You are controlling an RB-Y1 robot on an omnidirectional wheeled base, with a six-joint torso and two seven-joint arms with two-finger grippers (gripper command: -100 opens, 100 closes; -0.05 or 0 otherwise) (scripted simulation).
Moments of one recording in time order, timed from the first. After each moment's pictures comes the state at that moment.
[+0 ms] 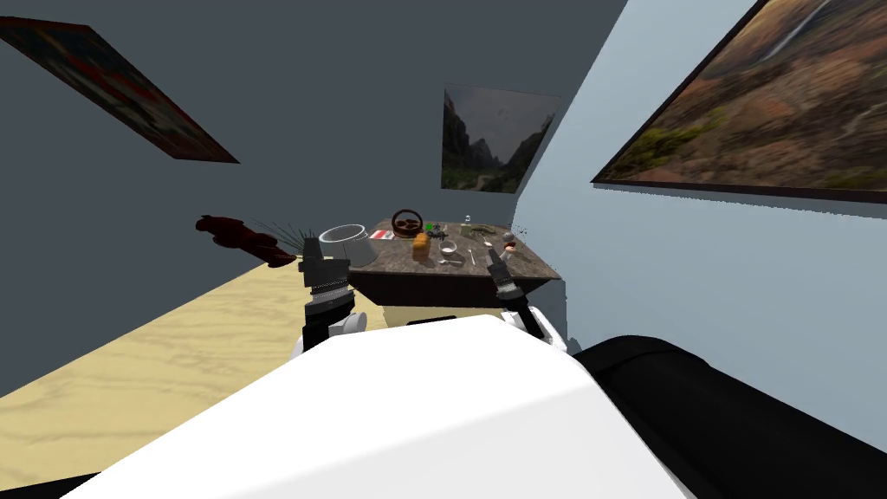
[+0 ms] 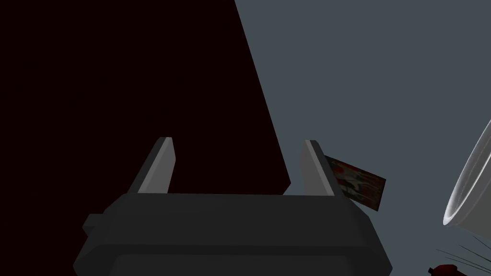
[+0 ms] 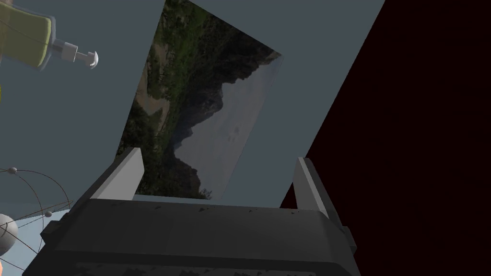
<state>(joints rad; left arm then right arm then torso) 0.49 -0.04 0.07 -2.21 -0.05 -0.58 0.00 0.61 -0.40 -0.05 -2.16 0.04 -0.47 -0.01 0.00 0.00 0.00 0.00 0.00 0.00</state>
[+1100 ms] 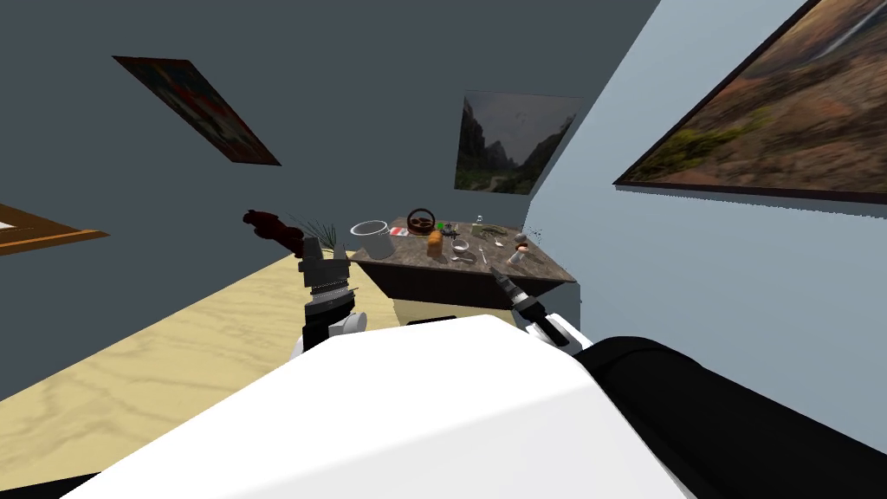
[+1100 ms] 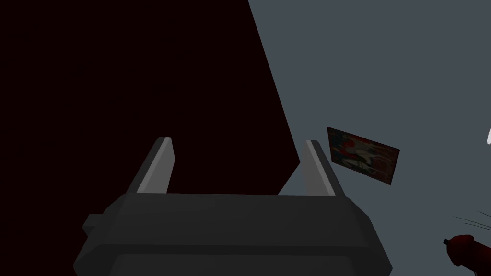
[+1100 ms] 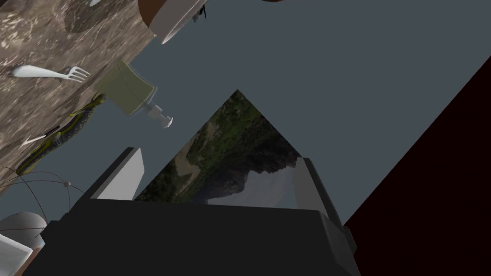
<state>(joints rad) 0.49 -0.04 0.07 -2.21 -0.05 -0.58 0.00 0.73 -0.69 -0.10 -1.97 0.11 -0.45 0.01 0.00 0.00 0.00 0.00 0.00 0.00</state>
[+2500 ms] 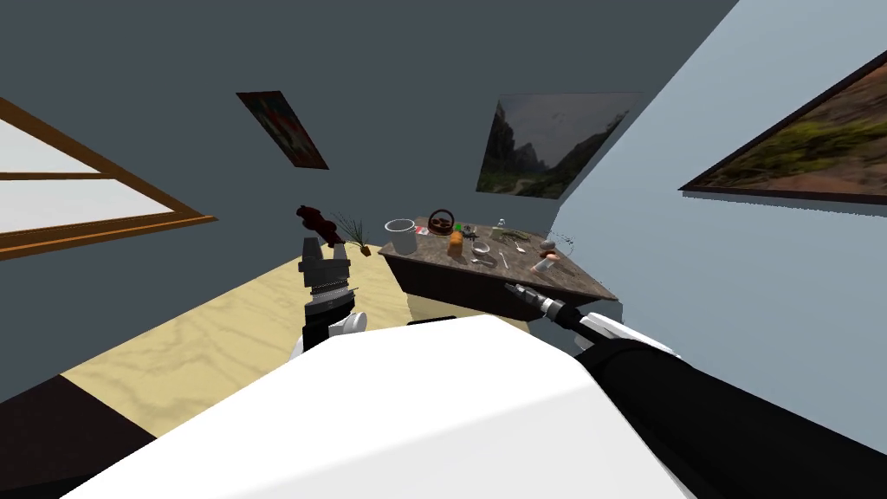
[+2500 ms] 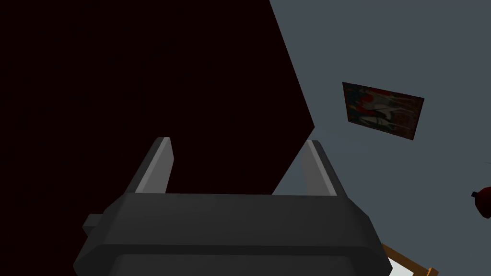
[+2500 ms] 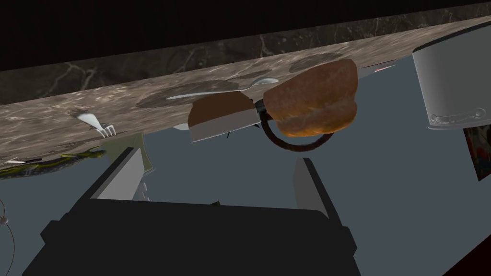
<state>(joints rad) 0.49 -0.04 0.07 -2.21 -0.05 -0.58 0.00 0.88 -1.10 -0.17 -1.73 0.21 -0.45 0.03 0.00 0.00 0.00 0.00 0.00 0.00</state>
